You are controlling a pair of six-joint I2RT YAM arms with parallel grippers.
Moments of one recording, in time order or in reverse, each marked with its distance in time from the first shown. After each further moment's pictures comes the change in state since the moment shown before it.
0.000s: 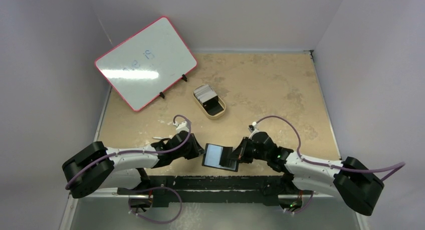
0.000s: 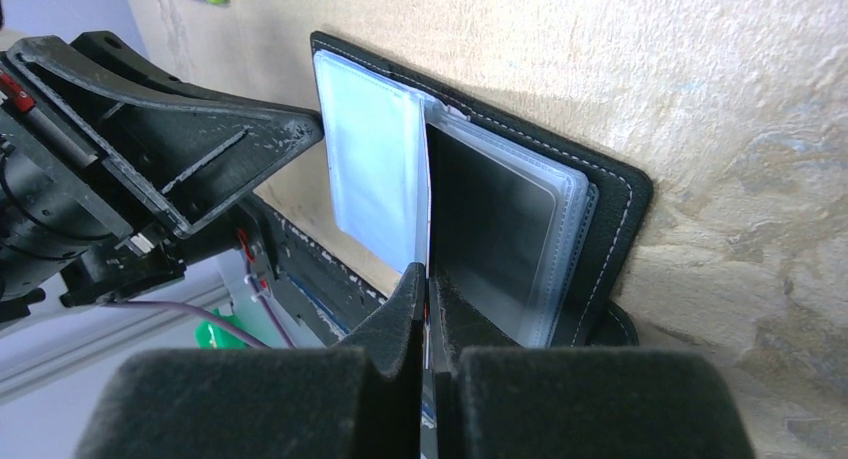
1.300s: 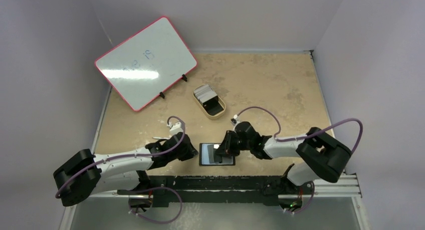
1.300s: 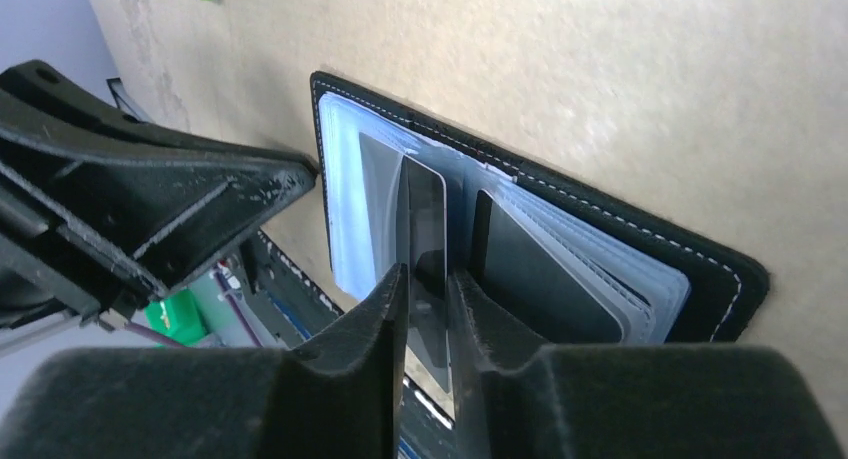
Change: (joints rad) left arm -0.005 -0.131 0.007 -0.220 -0.089 -0.009; right arm 0.000 0.420 0.178 0.195 -0.090 -0.117
